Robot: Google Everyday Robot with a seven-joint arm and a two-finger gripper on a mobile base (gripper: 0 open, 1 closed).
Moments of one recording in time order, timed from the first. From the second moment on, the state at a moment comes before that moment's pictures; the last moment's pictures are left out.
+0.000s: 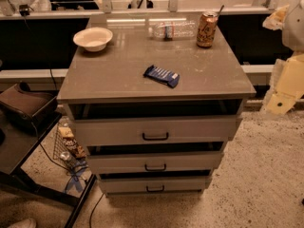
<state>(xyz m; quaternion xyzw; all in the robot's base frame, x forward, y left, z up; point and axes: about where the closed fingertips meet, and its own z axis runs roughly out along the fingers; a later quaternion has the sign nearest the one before) 0.437 -0.209 1.001 -0.60 0.77 -0.06 0.20</state>
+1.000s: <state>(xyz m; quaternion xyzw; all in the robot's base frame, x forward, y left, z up) 0.525 -0.176 0.981 -0.57 0.78 -0.08 0.24</state>
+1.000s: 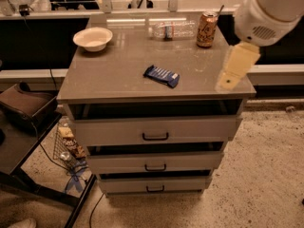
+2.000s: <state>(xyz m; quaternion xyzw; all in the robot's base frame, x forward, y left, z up) 0.592 -0.123 0.934 -0.46 0.80 0.05 0.39</state>
